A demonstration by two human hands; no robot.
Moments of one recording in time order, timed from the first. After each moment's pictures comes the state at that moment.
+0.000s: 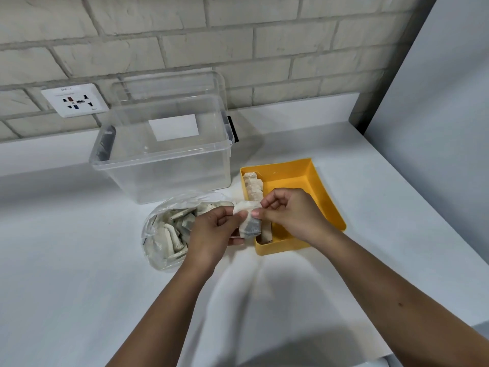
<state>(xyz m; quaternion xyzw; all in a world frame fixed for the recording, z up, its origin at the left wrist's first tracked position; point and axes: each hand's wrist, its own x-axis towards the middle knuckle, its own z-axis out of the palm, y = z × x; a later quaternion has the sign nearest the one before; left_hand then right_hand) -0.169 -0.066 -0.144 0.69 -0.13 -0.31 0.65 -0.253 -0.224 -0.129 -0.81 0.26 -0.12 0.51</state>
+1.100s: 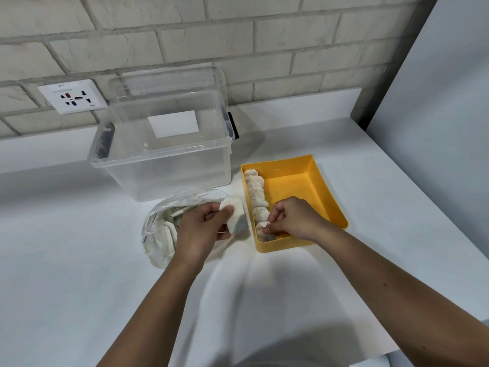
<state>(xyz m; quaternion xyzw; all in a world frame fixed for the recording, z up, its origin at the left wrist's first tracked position) -0.154 -0.056 -0.145 0.71 -0.09 -0.27 0.64 -0.249 -0.242 -0.153 -0.86 0.28 0.06 0.41</state>
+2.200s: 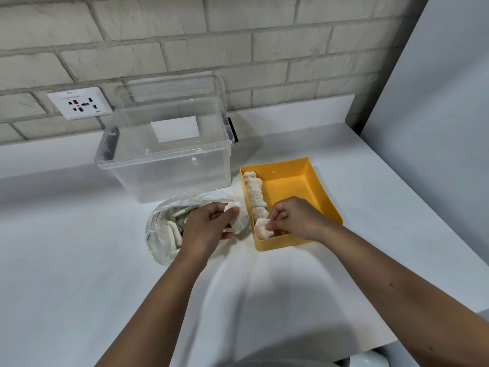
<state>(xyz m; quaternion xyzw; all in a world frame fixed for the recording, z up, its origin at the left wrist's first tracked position) -0.160 -0.057 -0.144 0.72 -0.10 -0.28 0.63 -0.262 -0.243 -0.146 -0.87 0.24 0.06 0.42</state>
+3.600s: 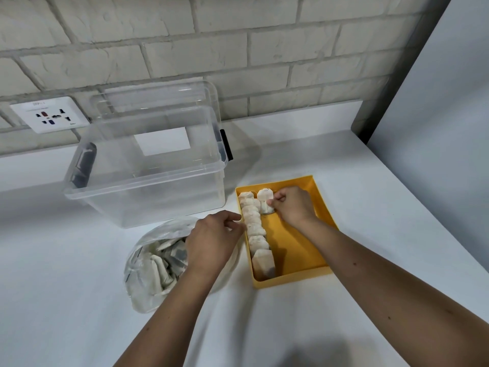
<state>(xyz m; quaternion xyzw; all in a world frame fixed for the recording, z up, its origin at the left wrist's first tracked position) -0.125 -0.114 -0.152 0.91 -0.23 -0.12 0.32 -0.176 -0.312 -0.190 -0.85 0.39 -0.09 0.35</state>
